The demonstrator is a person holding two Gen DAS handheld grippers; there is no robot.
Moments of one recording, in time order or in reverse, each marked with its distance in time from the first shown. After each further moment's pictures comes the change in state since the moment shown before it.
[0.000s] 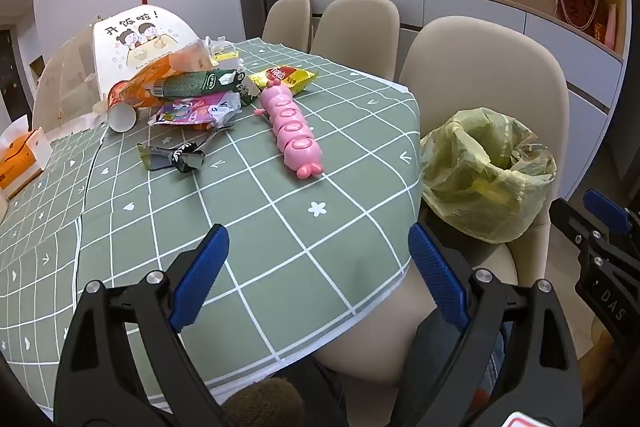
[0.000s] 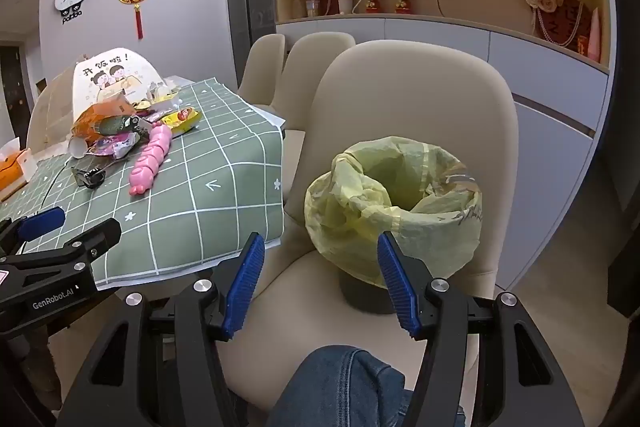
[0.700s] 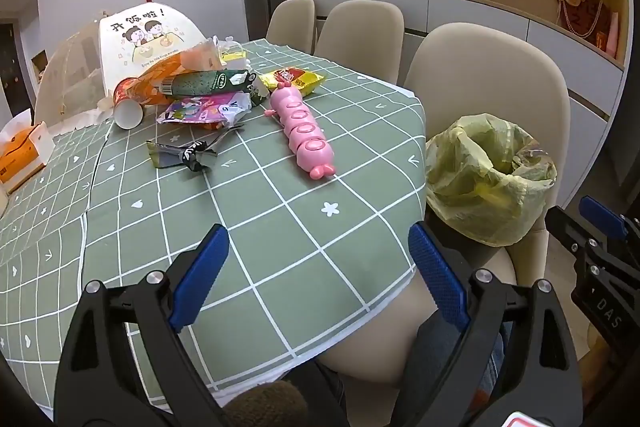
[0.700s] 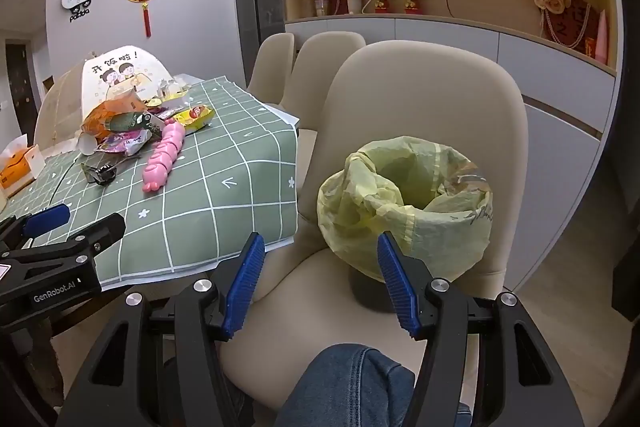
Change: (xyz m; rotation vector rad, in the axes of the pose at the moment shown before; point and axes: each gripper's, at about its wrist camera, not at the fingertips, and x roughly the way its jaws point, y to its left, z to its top) left arm -0.004 0.012 -0.003 -0.029 -0.004 -0.011; right arm -0.002 0.011 -0.001 -0.007 0.002 0.024
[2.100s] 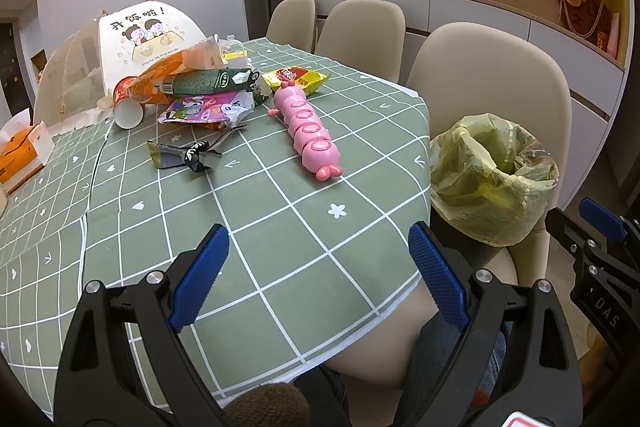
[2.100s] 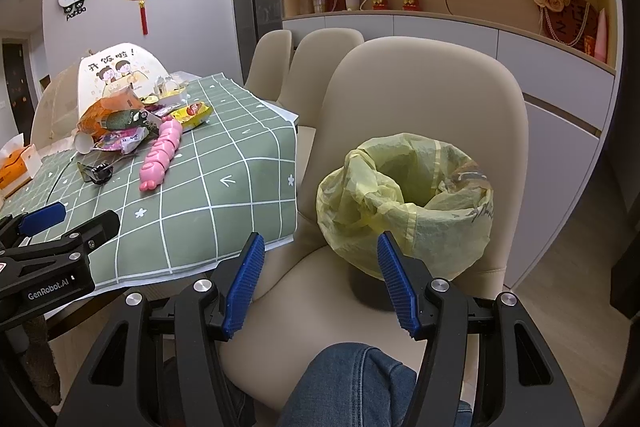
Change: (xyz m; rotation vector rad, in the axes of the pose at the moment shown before) left arm 0.004 0.001 0.000 0.001 0.006 0.002; right arm 0.005 0.003 0.000 0.002 0.014 -0.012
